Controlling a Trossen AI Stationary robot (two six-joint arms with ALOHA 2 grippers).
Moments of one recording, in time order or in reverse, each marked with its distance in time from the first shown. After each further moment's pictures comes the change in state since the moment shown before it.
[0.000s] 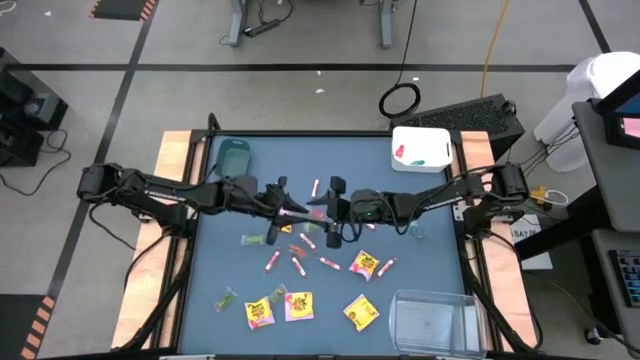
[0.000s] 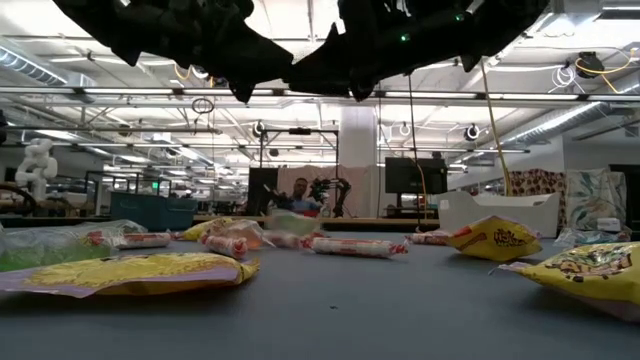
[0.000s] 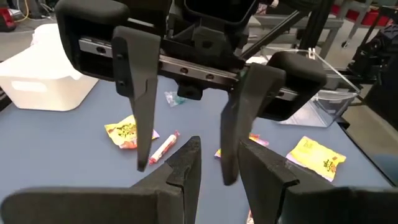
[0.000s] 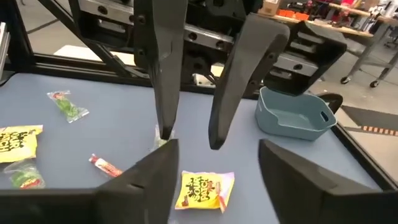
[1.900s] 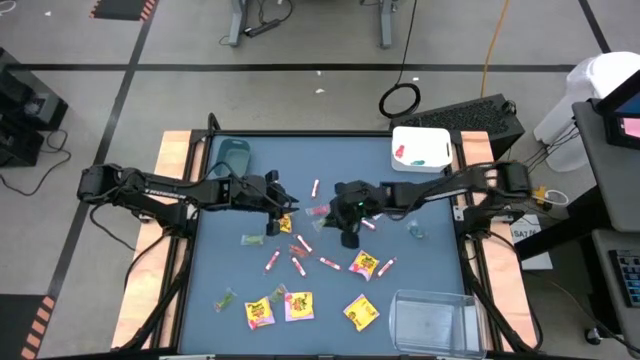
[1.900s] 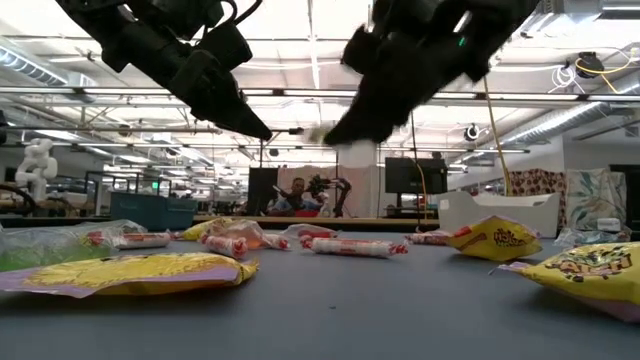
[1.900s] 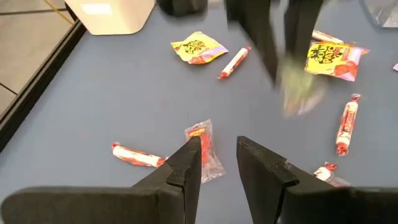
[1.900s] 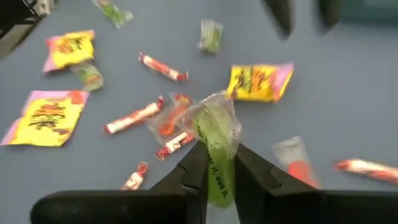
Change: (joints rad) left arm 0.055 0.000 -0.002 -0.294 -0.205 0.158; right arm -0.095 -0.045 0.010 -0.431 -0.309 0.090
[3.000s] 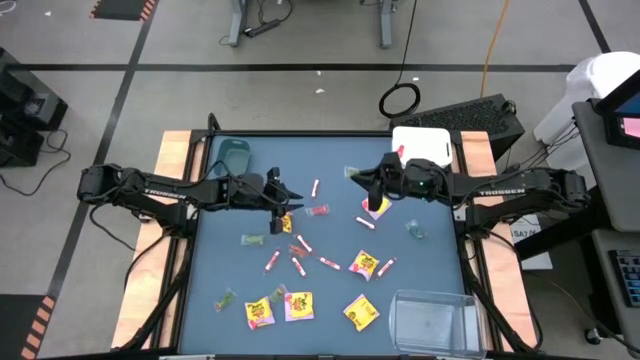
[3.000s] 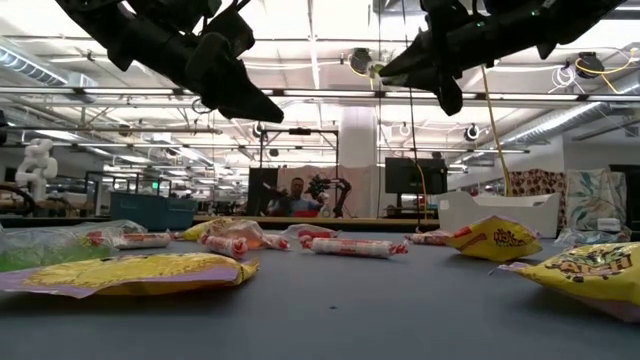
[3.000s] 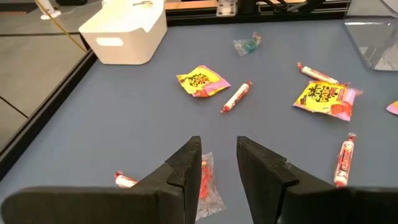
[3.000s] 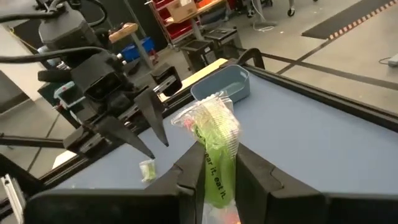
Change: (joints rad) left arm -0.001 0.000 0.000 0.115 -0.005 -0.029; right arm -0.107 -0.505 -0.301 0.200 0.316 0.509
